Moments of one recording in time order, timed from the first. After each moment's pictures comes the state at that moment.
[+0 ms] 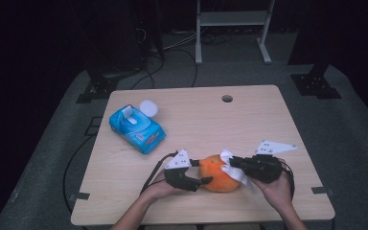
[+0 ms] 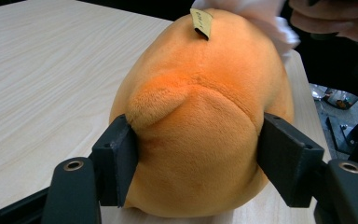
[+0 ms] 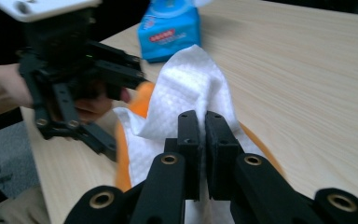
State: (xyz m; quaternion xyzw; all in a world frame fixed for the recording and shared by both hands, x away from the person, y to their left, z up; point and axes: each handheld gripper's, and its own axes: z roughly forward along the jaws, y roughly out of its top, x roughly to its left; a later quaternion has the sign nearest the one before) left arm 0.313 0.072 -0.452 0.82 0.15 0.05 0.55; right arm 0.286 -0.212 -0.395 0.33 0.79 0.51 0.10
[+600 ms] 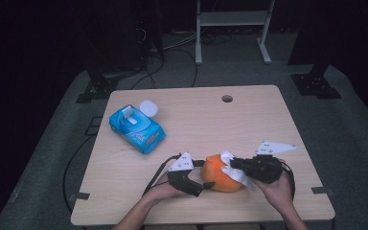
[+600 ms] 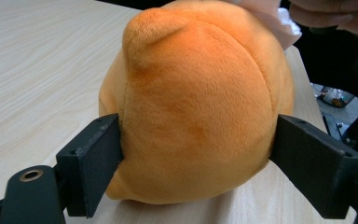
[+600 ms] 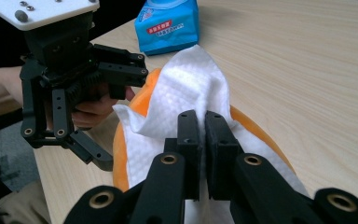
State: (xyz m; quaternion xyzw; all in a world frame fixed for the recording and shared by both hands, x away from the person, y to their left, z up) left arm 0.313 0.065 -0.465 0.82 0.15 0.05 0.55; right arm 0.292 -0.221 -0.404 0.34 0.79 0.51 0.08
